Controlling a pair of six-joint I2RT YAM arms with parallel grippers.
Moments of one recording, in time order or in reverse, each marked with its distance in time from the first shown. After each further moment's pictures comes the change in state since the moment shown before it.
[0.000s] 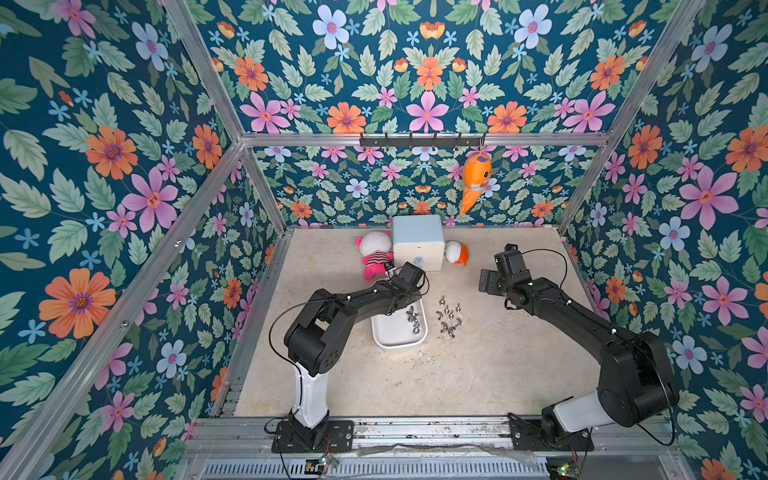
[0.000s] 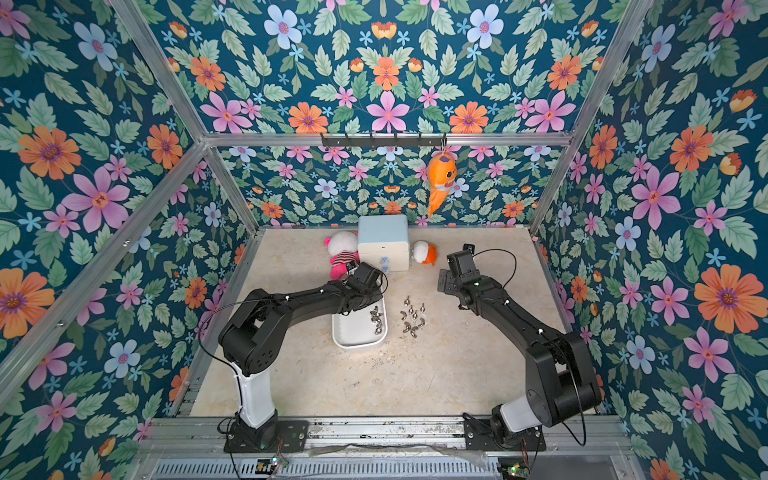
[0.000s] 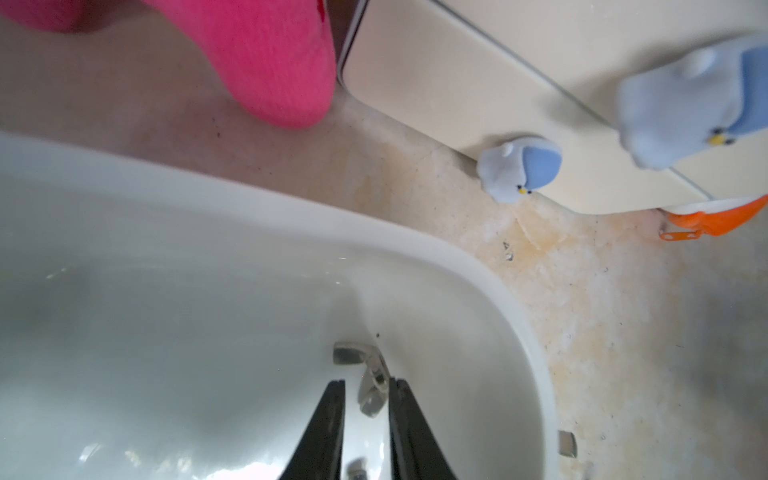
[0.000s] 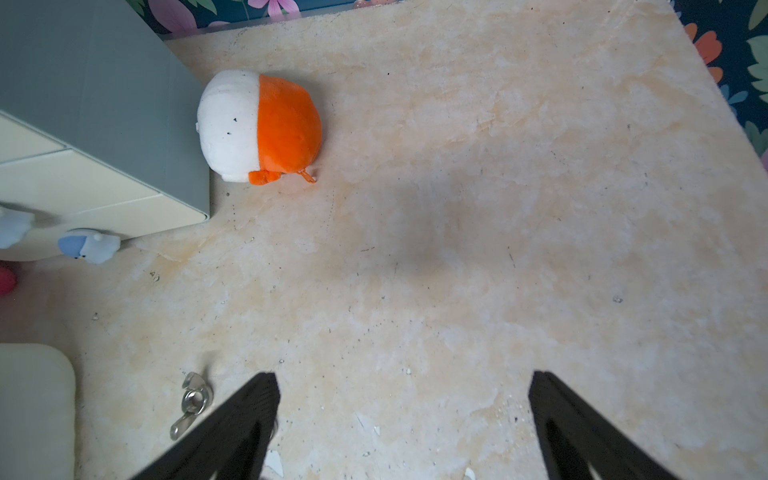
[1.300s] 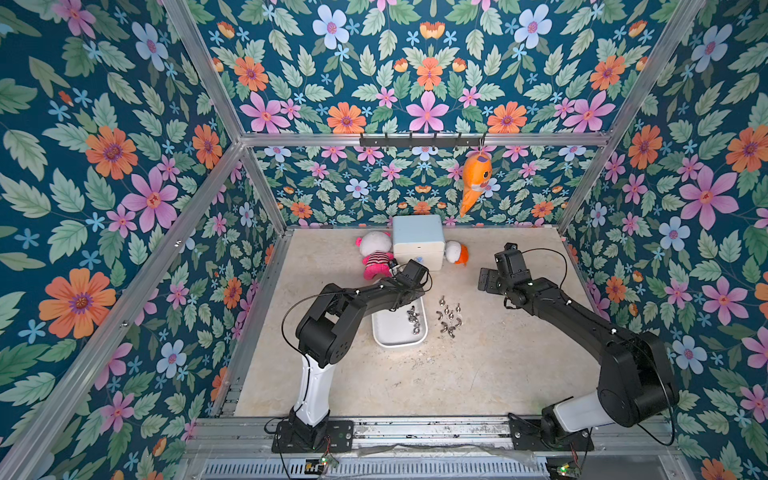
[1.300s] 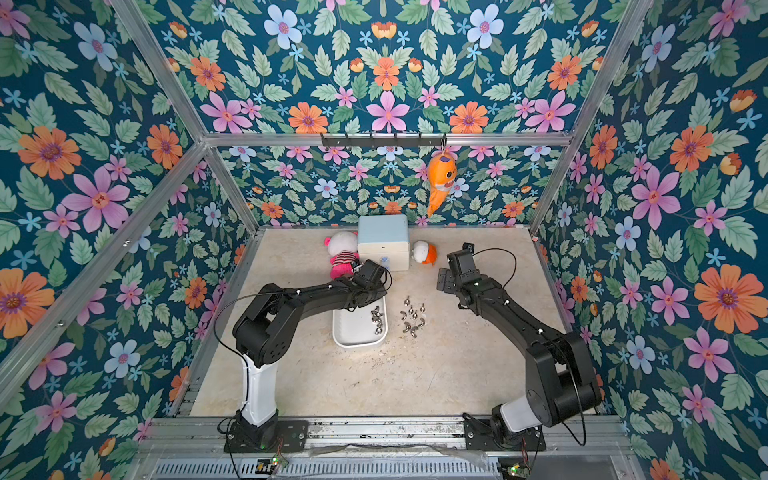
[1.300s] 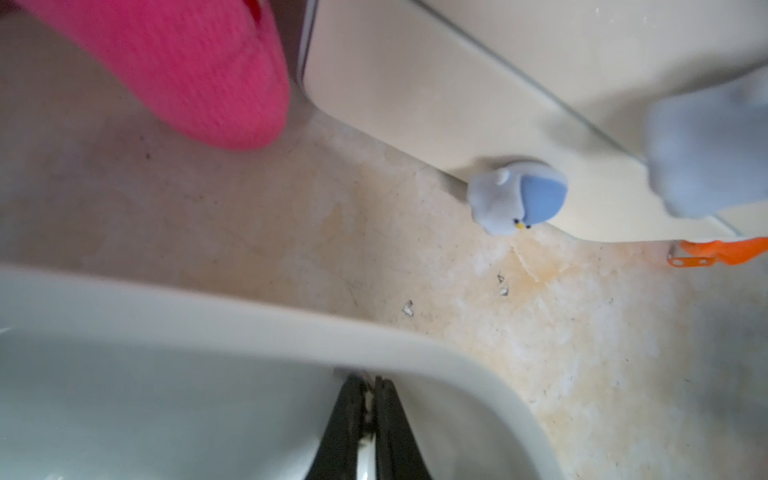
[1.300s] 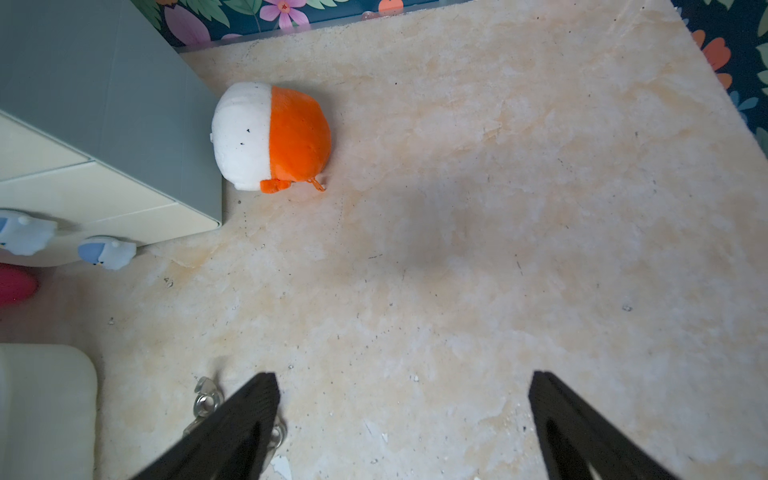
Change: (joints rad) left arm 0.006 0.105 0.093 0.005 0.015 -0.008; right arm 0.000 0.001 0.001 0.022 -0.011 0.000
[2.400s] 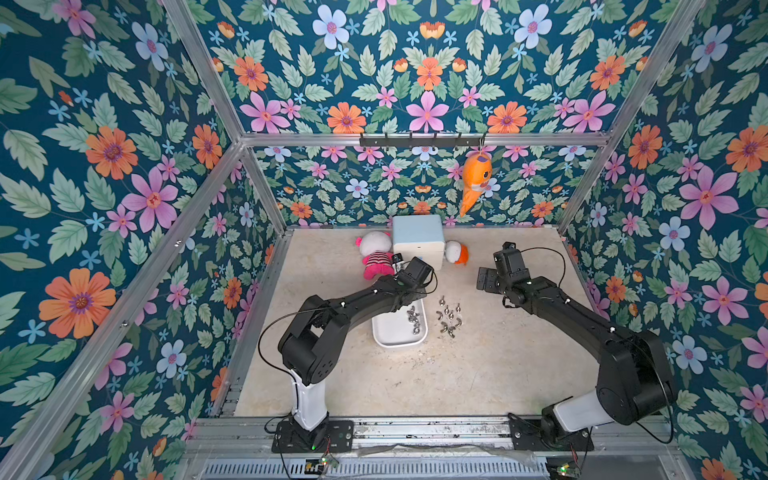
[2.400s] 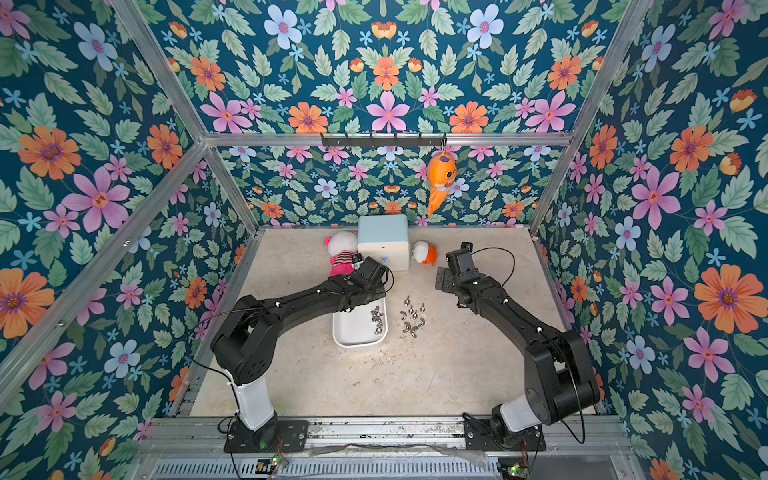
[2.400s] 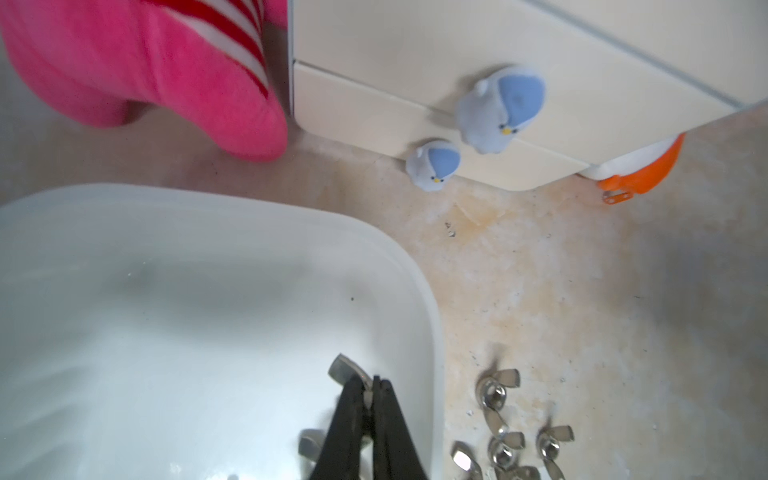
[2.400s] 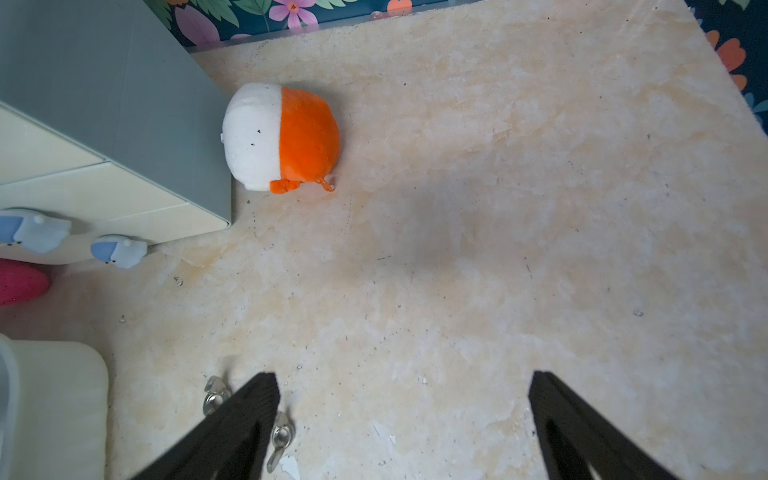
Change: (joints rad) left arm -0.079 -0.182 0.018 -0.180 -0.094 0.121; right arm 0.006 0.010 0.011 0.000 -0.011 0.000
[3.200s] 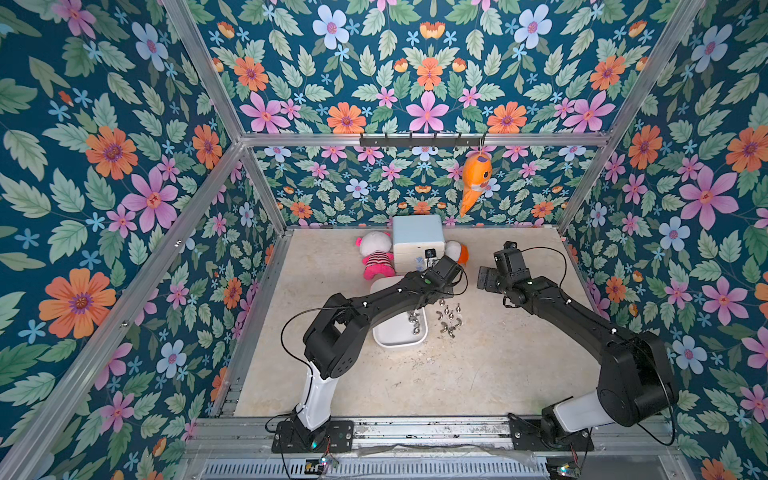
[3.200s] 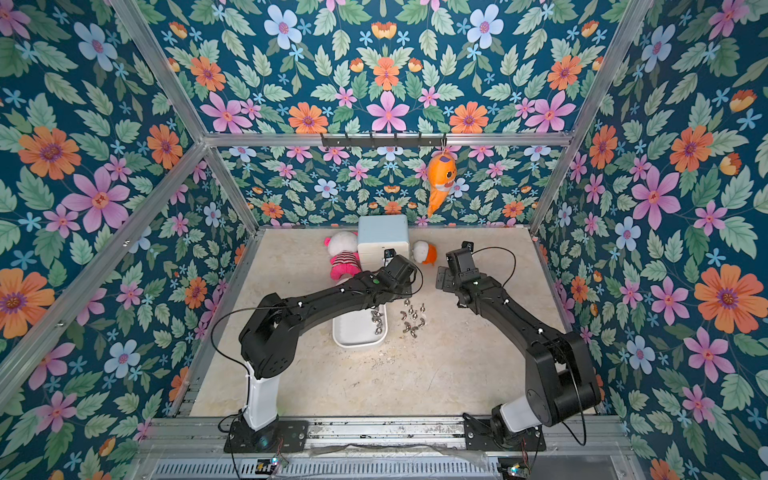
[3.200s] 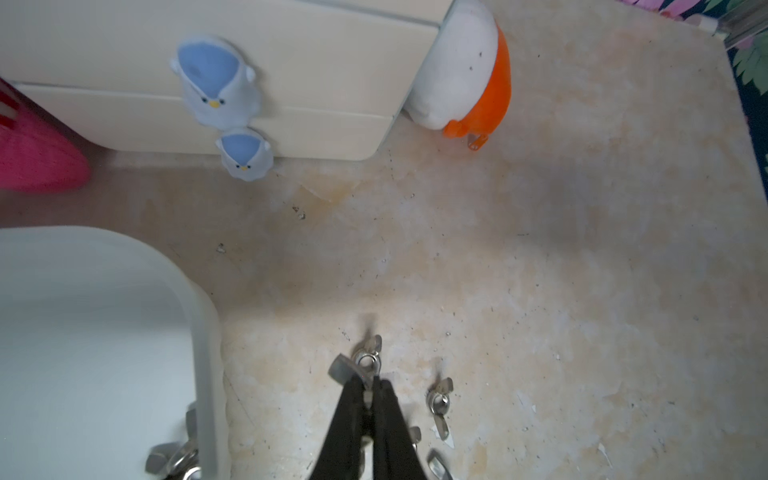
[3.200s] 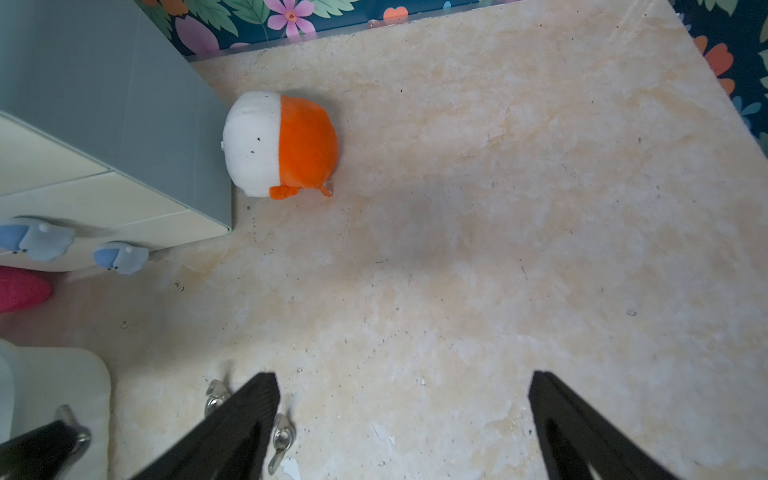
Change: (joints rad) left arm -0.123 0.167 0.235 -0.054 0.016 0.085; right arm 0.001 -0.008 0.004 -0.004 0.013 0.008
